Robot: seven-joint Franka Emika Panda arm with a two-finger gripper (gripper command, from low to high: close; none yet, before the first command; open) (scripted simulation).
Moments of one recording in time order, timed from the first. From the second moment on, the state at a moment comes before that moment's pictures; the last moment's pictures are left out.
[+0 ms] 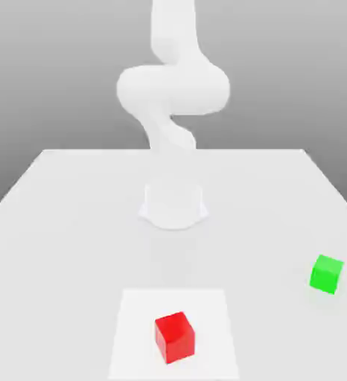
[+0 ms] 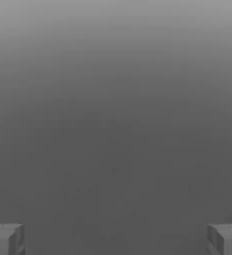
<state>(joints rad) 0.02 -0.71 -0.02 -2.33 0.01 2.34 0.75</state>
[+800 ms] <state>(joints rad) 0.12 0.16 -0.10 -2.58 0.05 2.76 0.36</state>
